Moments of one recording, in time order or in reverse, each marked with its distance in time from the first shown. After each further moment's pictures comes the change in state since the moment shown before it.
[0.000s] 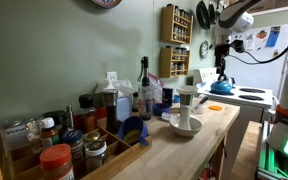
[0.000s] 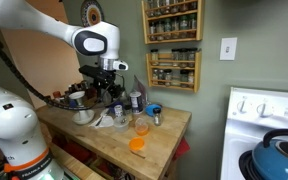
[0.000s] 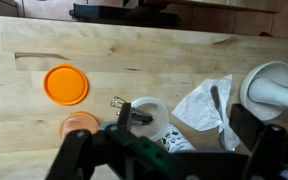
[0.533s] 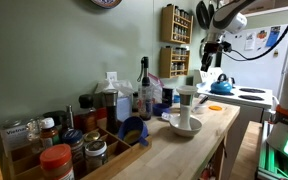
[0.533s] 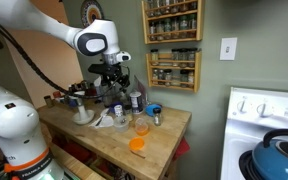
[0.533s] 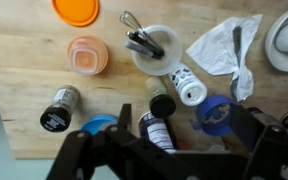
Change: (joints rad) arm 0.047 0.049 0.045 0.014 0.043 0.309 -0.030
